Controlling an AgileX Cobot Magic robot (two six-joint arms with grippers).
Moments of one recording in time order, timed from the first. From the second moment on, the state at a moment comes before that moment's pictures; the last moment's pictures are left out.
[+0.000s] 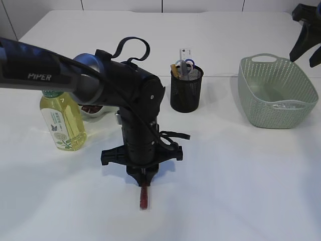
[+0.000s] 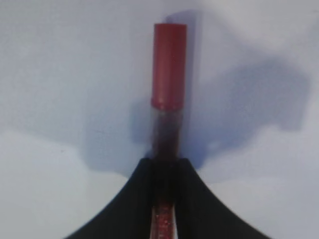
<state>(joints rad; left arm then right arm) -0.73 2.22 -1.54 0.01 0.95 -0.86 -0.12 1.81 -1.71 0.29 1.24 -0.02</state>
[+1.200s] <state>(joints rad) -0.73 2.22 -1.54 0.01 1.06 -0.40 -0.12 1.81 -1.71 0.29 1.24 -0.02</state>
